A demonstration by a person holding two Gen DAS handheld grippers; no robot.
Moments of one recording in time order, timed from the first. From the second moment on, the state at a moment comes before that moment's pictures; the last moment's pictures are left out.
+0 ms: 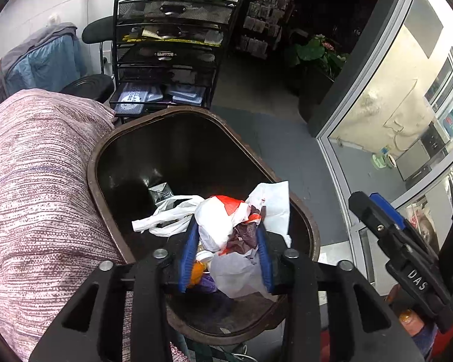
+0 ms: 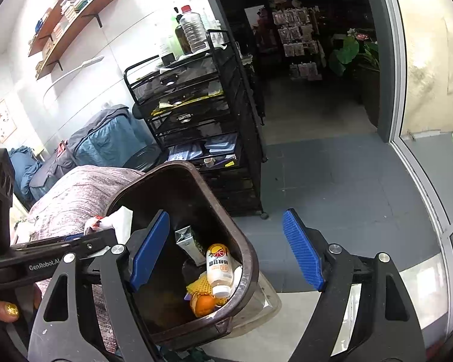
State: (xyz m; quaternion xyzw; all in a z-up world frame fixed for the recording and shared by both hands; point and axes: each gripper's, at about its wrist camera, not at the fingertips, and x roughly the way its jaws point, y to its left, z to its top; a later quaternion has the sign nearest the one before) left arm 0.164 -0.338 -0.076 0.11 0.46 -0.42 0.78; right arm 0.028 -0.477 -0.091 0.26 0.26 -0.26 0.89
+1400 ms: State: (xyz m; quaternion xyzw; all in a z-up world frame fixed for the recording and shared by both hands) left arm 0.184 -0.139 -0.022 0.08 0.36 -0.29 0.88; right arm 0.162 -0.331 -0.043 0.17 0.28 -0.01 0.94
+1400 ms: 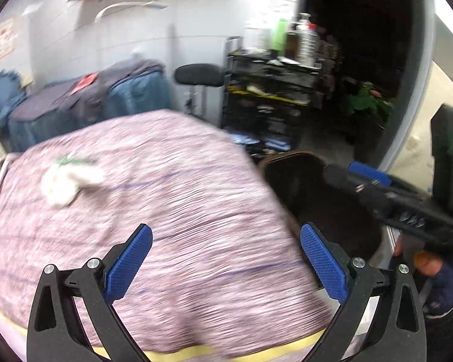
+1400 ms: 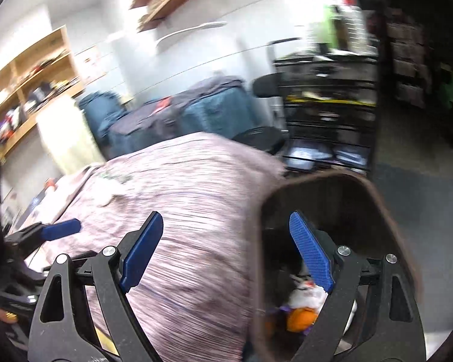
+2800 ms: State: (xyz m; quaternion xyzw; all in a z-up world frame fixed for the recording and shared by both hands) left arm 0.297 0.039 -0.066 0.02 0.41 -0.15 0.90; right arm 0.466 -0.106 -0.061 0.08 0.37 0.23 0.90
